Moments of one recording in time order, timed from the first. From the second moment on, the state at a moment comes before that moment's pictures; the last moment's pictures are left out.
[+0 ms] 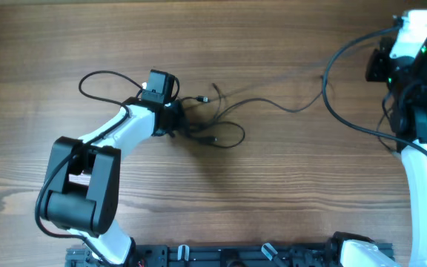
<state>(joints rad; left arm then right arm) -0.26 1.83 1.01 -0.42 0.07 -0.57 -0.19 1.28 1.16 -0.33 -0.06 -0.10</state>
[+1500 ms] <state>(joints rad) -0.23 1.44 1.01 -0.52 0.05 -0.77 0.51 2.11 1.17 0.19 -0.42 -0.61</state>
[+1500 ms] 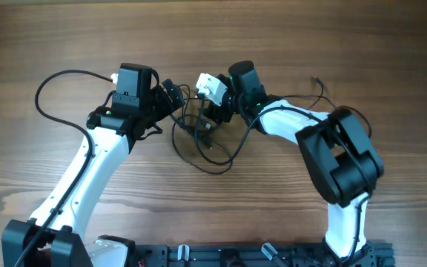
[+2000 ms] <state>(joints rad) -0.28 1.56 0.98 -0.54 0.07 -0.98 0.51 2.21 1.22 0.43 -0.46 -0.34</state>
